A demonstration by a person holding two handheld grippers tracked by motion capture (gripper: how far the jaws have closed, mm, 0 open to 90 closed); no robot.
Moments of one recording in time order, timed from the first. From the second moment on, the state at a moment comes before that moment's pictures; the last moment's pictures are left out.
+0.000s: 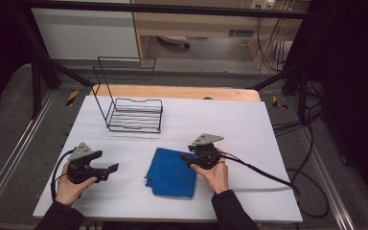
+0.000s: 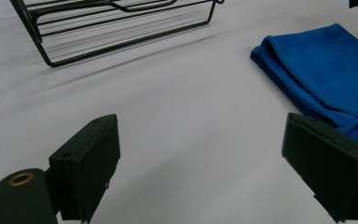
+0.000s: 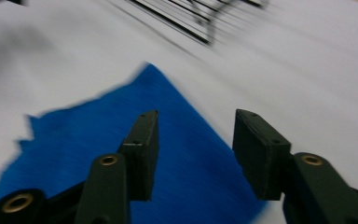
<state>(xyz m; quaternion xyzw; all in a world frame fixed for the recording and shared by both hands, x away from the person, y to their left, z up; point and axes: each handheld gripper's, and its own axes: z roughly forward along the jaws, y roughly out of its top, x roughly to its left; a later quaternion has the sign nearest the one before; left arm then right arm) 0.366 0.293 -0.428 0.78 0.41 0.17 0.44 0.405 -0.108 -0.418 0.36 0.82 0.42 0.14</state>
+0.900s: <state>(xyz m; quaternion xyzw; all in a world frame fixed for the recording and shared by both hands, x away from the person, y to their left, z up) 0.366 0.289 -0.427 0.78 0.42 0.16 0.44 0.442 -0.122 -0.446 0.41 0.80 0.43 0.11</state>
